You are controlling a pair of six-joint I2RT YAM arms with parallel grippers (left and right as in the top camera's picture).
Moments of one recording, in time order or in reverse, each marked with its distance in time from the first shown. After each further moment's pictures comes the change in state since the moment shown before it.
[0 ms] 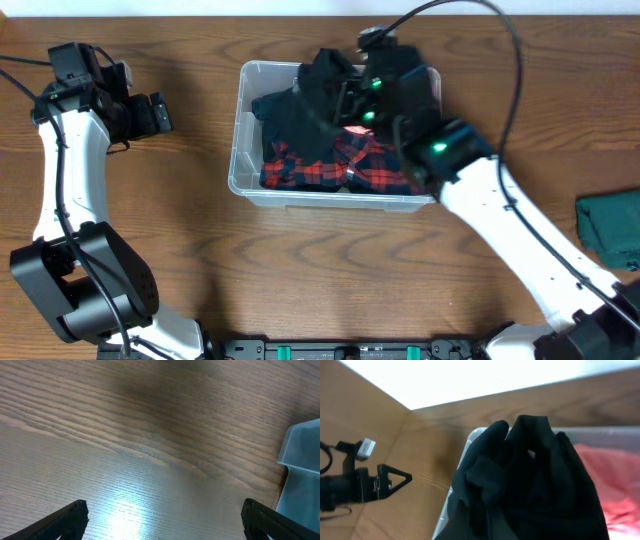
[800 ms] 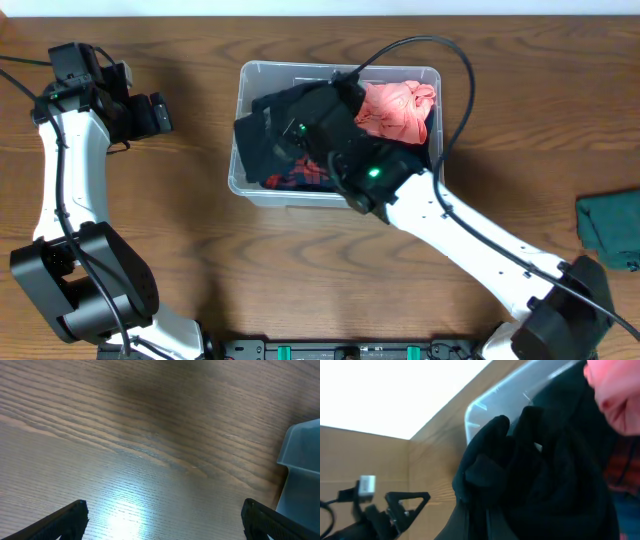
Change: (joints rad) left arm 0.000 0.000 0.000 0.000 0.000 0.000; right arm 0.214 0.114 0.000 0.019 0.285 0.576
